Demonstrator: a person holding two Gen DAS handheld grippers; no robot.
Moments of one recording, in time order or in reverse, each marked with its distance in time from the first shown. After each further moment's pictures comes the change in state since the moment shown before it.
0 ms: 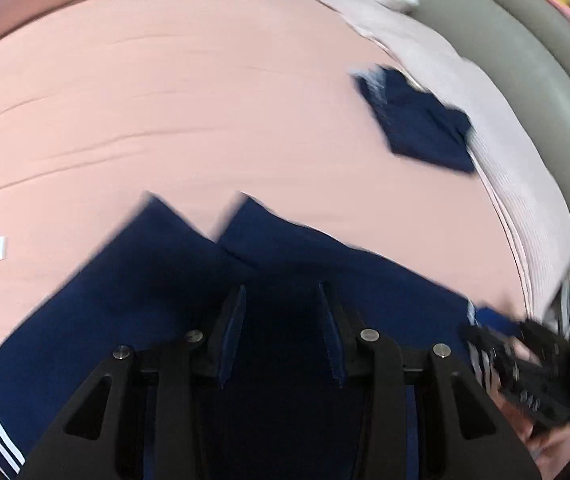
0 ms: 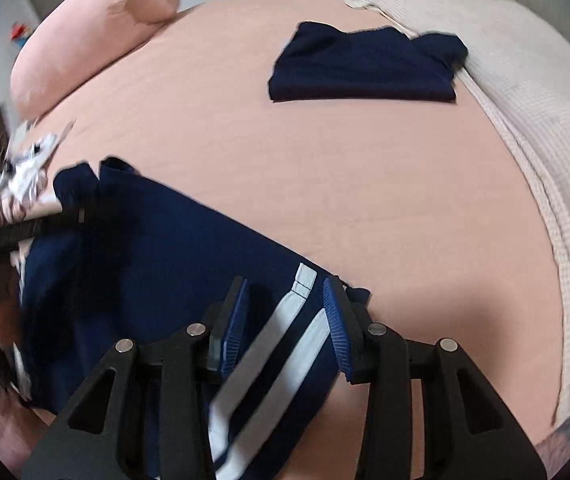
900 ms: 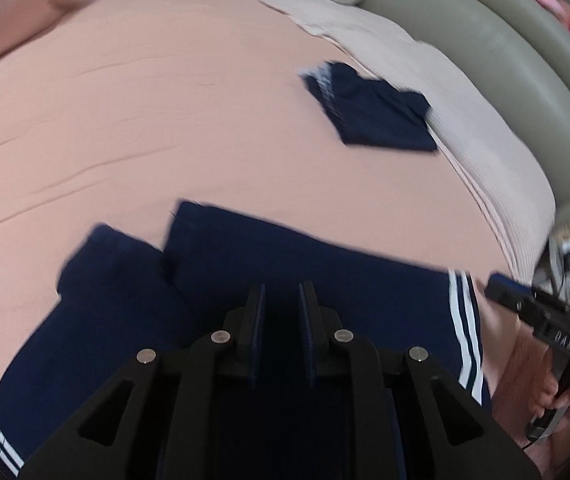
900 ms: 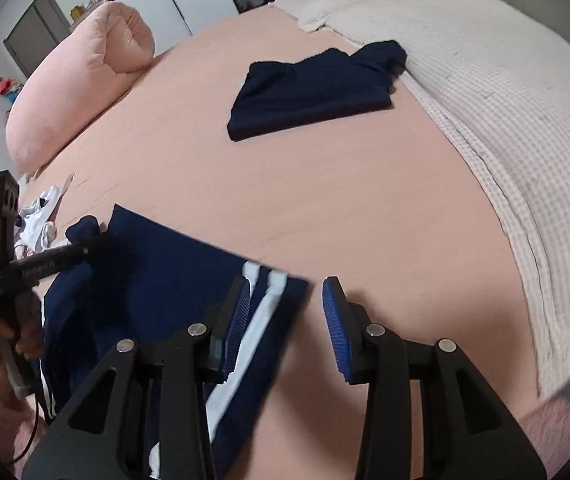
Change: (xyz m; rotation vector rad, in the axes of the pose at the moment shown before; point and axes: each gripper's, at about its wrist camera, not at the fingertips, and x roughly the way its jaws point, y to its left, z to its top) left arm -0.005 -0.040 -0.016 0.258 0.018 -0.067; right arm -0.042 -0.030 -0.028 0.214 -0.115 0.071
